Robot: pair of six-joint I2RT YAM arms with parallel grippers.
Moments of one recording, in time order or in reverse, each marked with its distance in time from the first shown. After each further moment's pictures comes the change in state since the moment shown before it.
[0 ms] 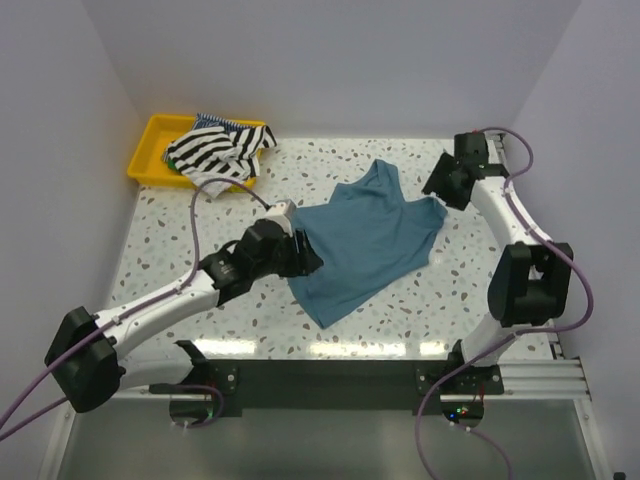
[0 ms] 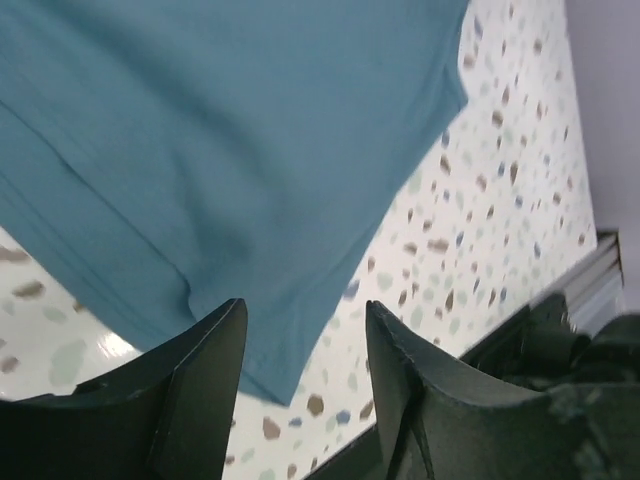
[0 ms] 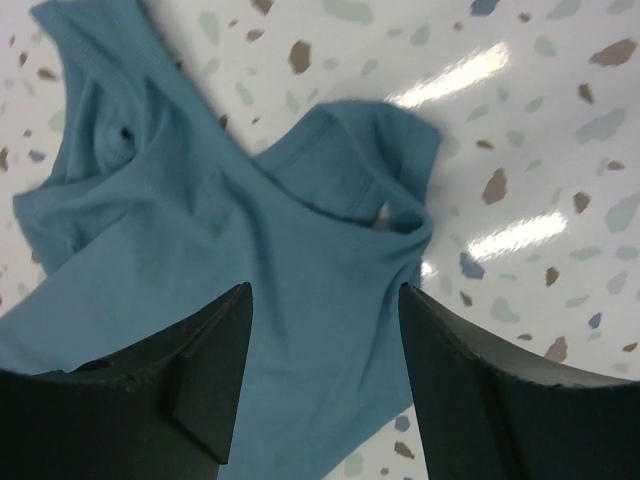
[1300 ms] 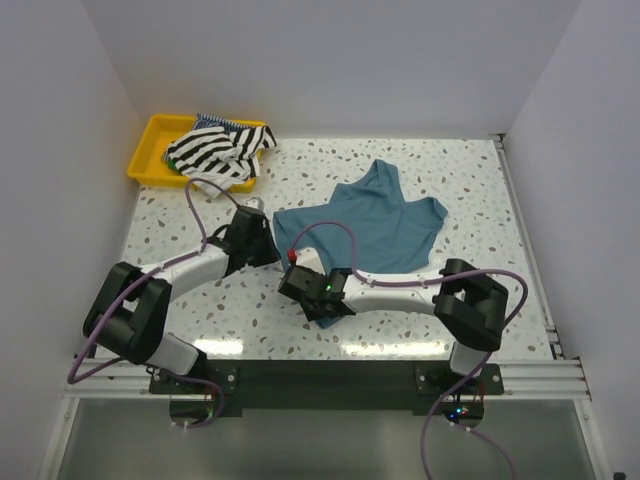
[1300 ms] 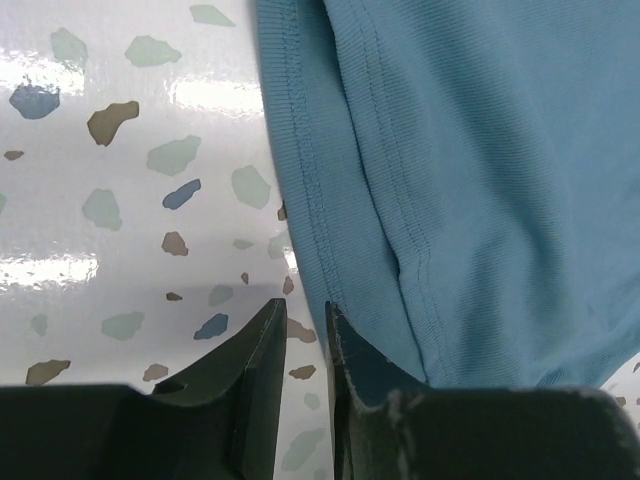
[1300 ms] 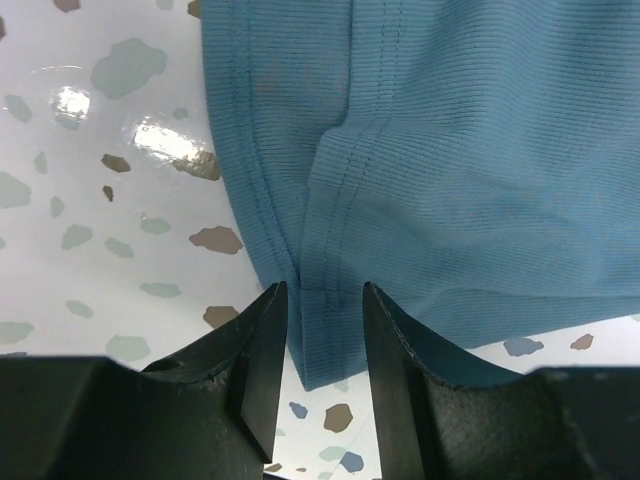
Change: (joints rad) left arm 0.368 0.303 0.009 0.046 -0.024 0.101; right arm 1.204 0.036 -0.305 0.098 0.314 0.176
